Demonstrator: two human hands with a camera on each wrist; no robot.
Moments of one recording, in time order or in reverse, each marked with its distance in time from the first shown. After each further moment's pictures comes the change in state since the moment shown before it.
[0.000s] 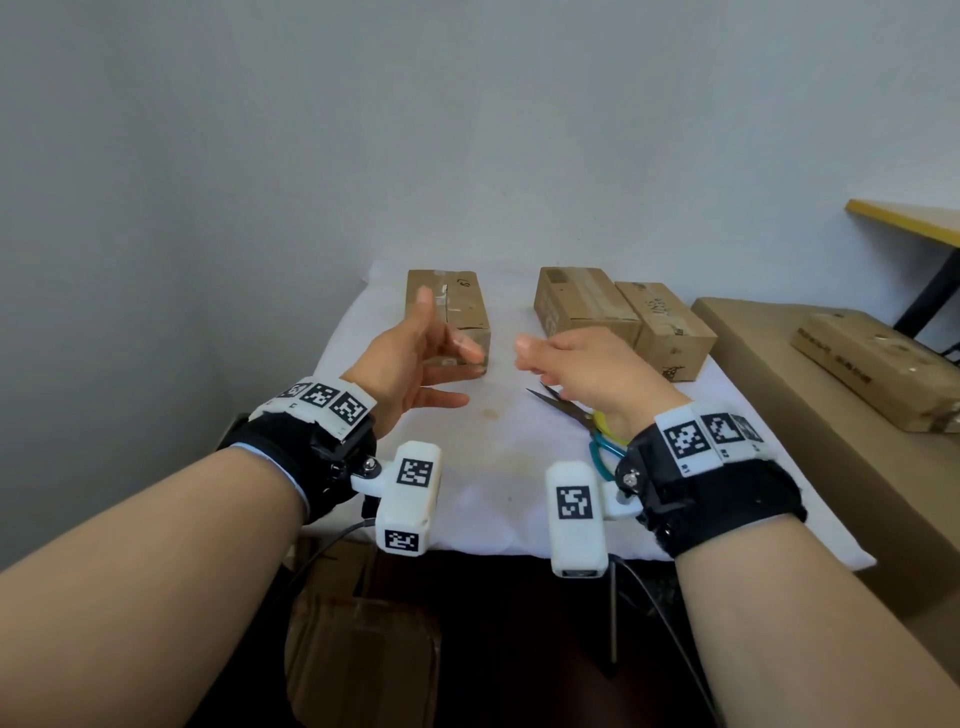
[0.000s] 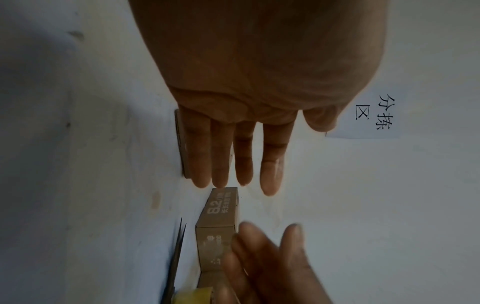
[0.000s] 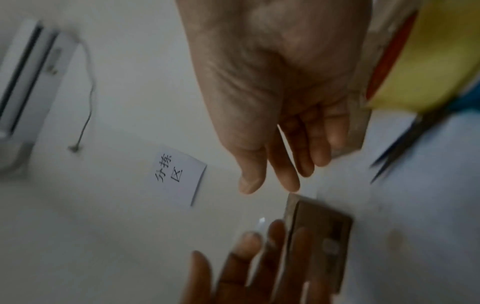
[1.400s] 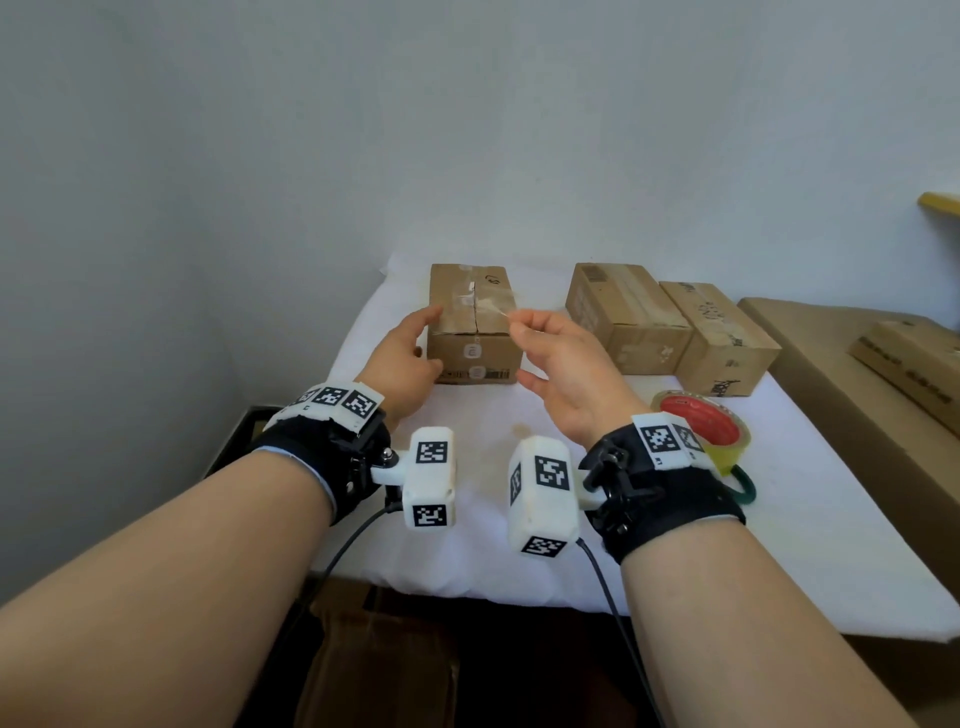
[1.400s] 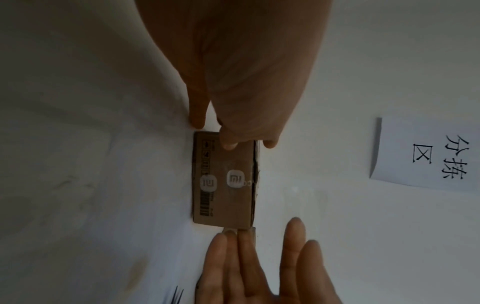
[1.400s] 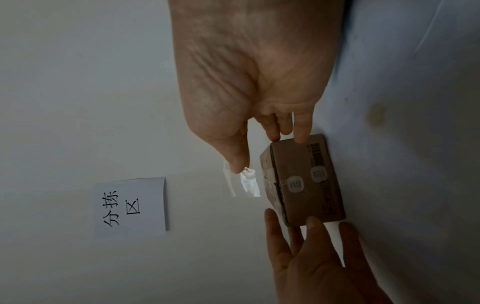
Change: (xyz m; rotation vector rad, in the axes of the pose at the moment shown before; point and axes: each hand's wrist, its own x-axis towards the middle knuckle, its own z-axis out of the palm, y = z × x) left_hand 0.061 -0.039 -0.048 0.401 0.321 0.074; right_hand 0.065 -0.005 0.064 0.679 -0.020 0.069
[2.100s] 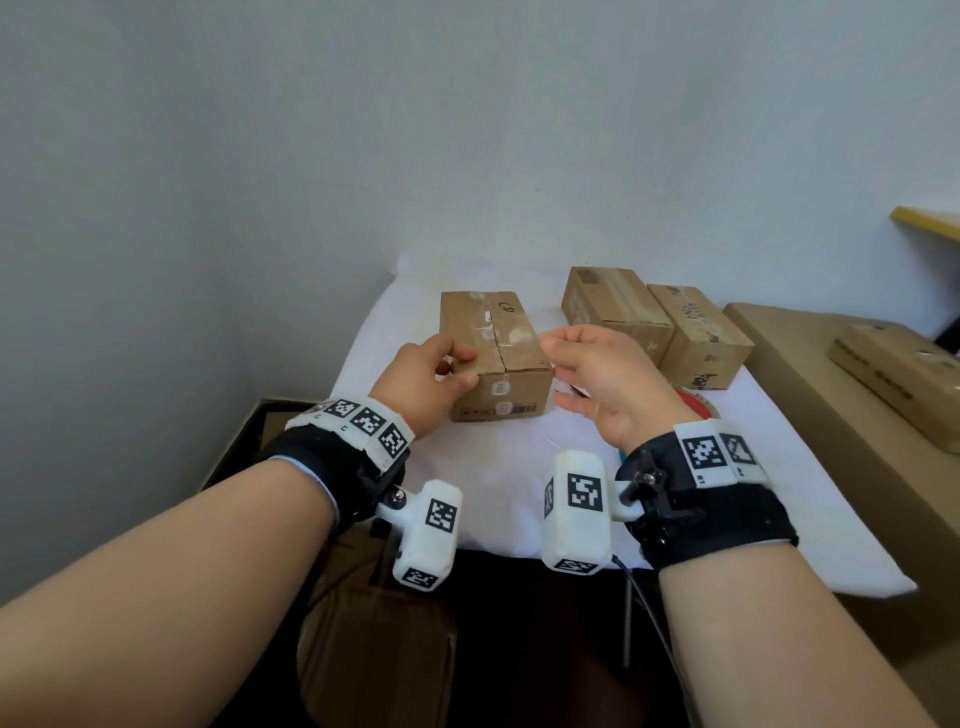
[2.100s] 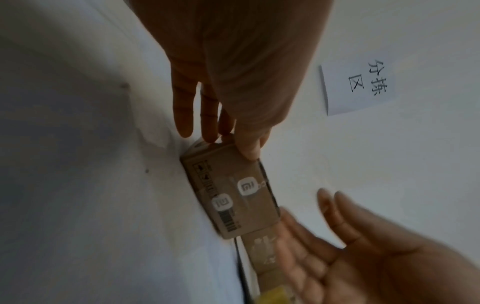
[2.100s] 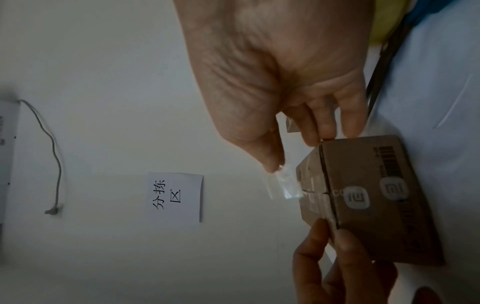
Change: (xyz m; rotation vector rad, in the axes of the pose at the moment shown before) left_hand -0.056 0.012 0.002 0.238 -0.052 0.104; right_hand -0.055 -0.019 -0.026 -0.201 0.102 0.043
